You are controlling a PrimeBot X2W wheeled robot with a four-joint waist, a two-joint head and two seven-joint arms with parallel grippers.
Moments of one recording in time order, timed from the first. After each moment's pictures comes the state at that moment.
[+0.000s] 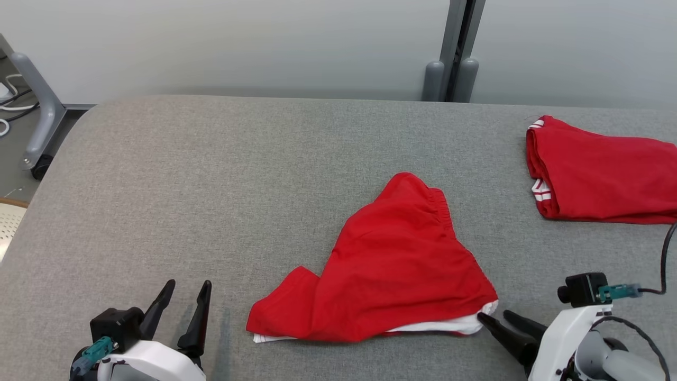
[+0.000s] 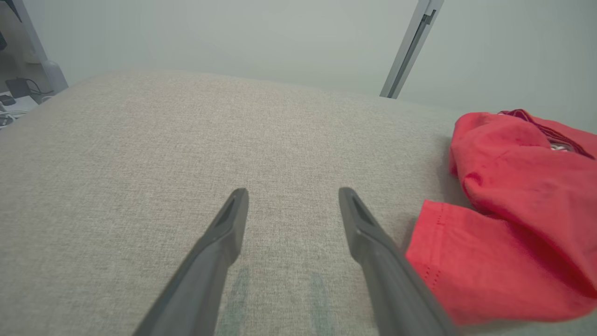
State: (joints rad) left arm -0.12 0.21 -0.21 0.49 -0.46 -0.13 -0.24; right arm -0.45 -0.56 1.05 0.47 1.36 0.13 -0.01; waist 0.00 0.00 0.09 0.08
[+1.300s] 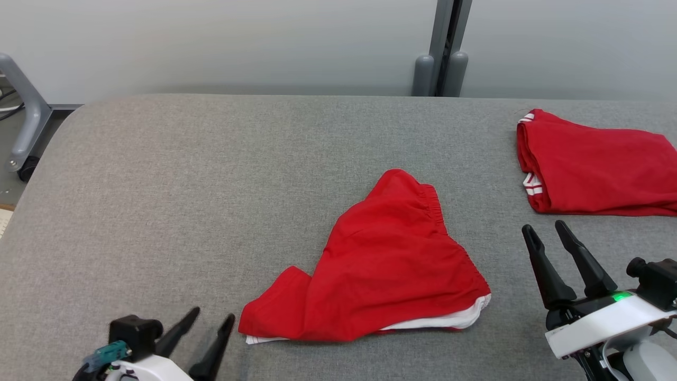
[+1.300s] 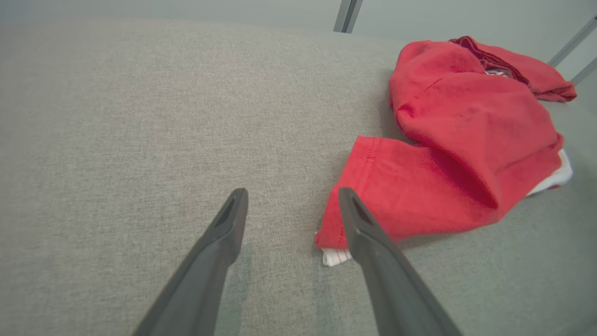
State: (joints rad) left arm 0.01 0.34 -0.30 0.20 -0.54 -0.12 0.02; right arm -0.15 -0.35 0.34 0.19 0.74 0.13 -0.26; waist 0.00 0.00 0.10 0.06
